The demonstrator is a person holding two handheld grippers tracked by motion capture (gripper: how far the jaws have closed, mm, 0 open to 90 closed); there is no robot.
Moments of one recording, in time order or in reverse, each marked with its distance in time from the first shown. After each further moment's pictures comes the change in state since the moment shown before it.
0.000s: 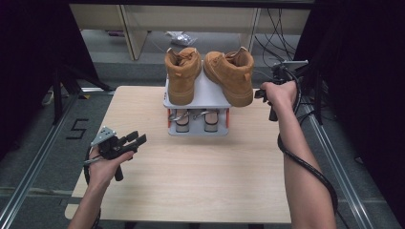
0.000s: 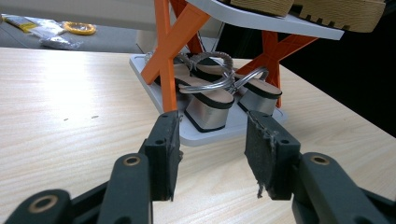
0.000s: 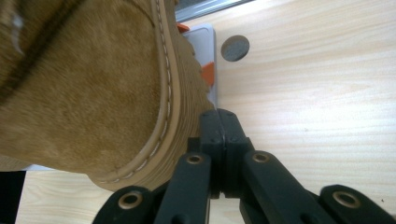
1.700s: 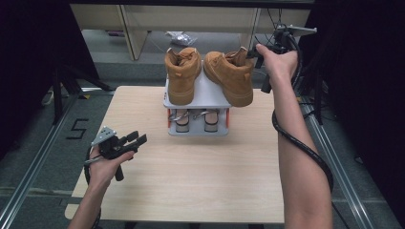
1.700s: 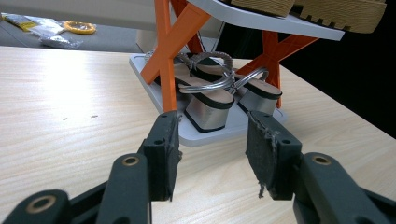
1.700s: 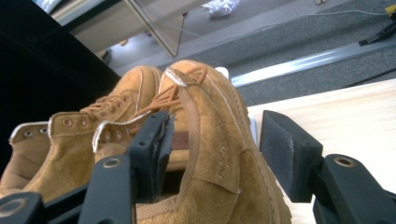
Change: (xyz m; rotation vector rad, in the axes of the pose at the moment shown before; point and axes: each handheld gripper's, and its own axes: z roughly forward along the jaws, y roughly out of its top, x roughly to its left) left arm 0.000 0.000 0.001 0.006 0.003 -0.001; right arm 0.060 0.039 -0.053 -0.308 0.085 -0.036
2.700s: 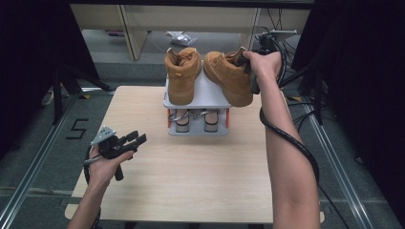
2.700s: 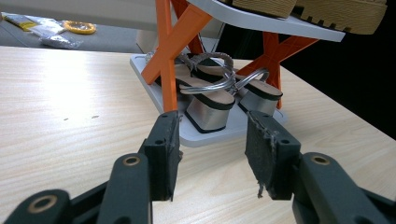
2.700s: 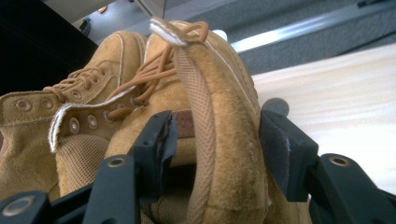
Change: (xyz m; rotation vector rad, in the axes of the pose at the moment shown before) left arm 0.001 0.001 0.000 -0.001 -0.002 0.000; right arm 0.014 -0.006 0.038 0.155 -0.087 0.019
